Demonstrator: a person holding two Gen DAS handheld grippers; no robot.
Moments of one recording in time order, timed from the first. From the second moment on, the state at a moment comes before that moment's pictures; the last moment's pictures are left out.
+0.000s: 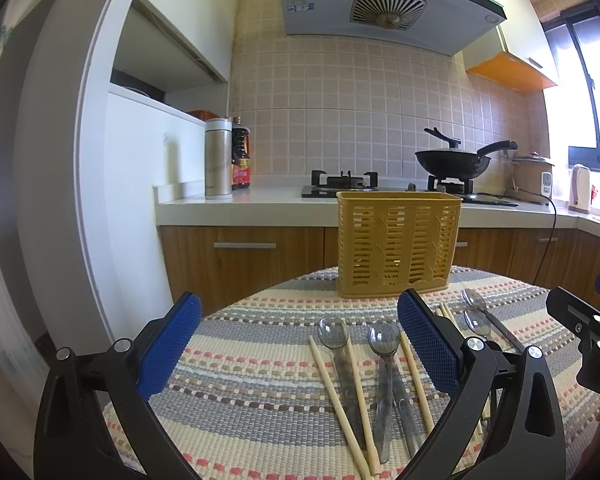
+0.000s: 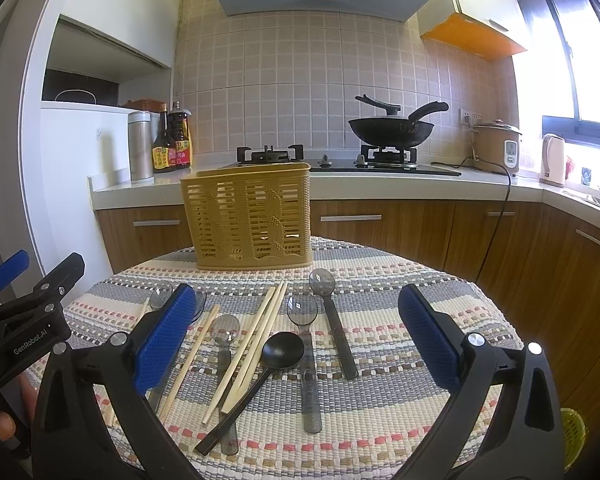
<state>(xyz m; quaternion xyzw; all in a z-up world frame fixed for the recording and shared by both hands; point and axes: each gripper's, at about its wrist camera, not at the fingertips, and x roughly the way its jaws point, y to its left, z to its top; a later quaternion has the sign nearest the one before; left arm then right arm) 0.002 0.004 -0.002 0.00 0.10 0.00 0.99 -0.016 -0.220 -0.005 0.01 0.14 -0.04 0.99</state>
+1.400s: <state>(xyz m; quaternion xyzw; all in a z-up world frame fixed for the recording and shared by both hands) 0.079 0.063 0.013 -0.04 0.27 -0.14 0.95 0.022 -0.243 0.009 0.01 0.29 -0.11 0.95</state>
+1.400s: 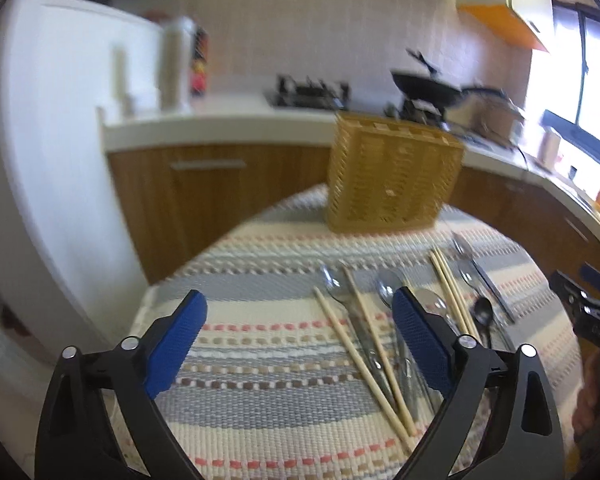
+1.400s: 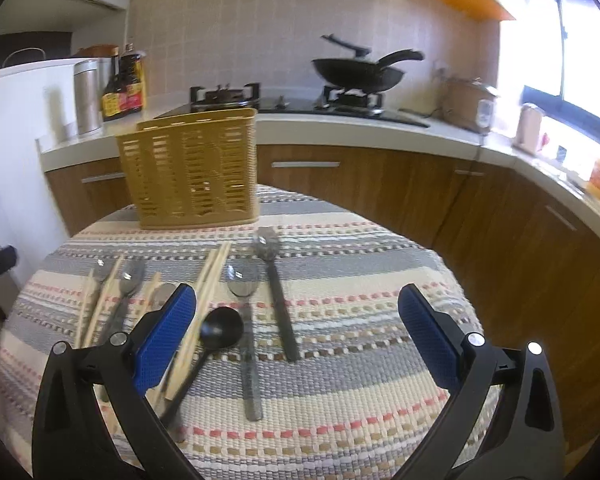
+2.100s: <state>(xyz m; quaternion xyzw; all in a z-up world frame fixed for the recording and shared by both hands) 0.225 -0.006 -0.043 -0.04 0.56 -0.19 0.80 0.147 -0.278 0.008 0.03 0.49 0.00 0.87</state>
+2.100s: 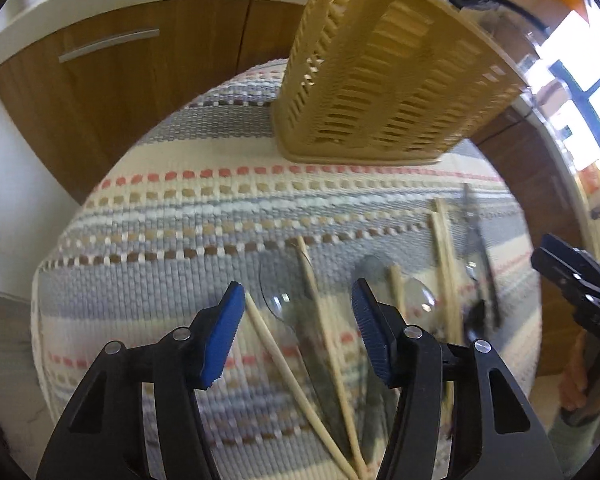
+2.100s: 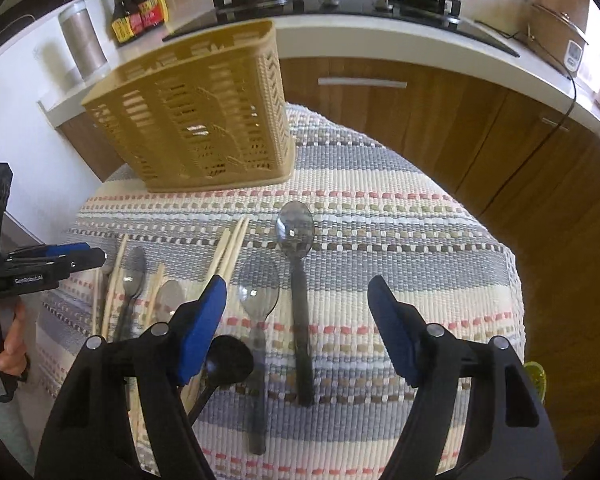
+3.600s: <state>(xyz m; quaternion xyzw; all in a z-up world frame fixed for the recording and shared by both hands) 0.200 -0.036 0.032 0.00 0.41 -0.22 0.88 0.195 -0.264 -0.005 0.00 0.50 0.10 0.86</state>
